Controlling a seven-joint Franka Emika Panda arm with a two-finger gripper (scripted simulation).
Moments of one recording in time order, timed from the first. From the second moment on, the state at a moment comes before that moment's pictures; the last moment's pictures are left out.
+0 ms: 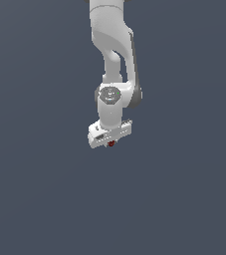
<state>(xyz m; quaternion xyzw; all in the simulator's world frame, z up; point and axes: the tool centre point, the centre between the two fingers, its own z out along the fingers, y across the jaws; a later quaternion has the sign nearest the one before) -0.029 -0.008 0.070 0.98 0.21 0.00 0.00</state>
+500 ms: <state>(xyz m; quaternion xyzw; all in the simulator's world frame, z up) -0.087 -0.096 0.131 0.98 0.21 0.00 0.00</state>
